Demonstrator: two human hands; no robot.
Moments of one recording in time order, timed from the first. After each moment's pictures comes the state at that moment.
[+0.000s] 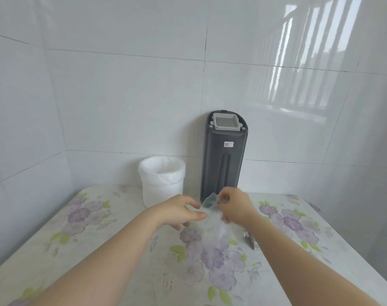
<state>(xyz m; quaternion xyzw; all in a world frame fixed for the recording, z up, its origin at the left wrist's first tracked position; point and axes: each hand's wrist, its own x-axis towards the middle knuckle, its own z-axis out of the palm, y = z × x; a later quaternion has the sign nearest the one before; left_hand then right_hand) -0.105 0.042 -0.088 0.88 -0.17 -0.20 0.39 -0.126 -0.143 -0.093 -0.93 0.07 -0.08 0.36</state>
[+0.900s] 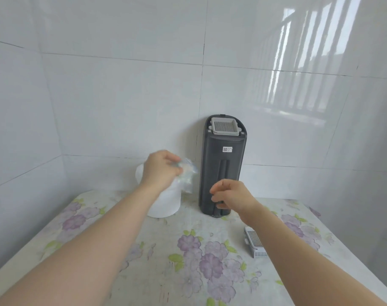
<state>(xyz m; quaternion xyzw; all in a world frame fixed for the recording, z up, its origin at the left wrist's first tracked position) -0.074 0.045 -0.027 0.80 -0.07 0.16 0.58 -0.120 -0.147 -0.062 -0.81 0.03 -0.04 0.58</state>
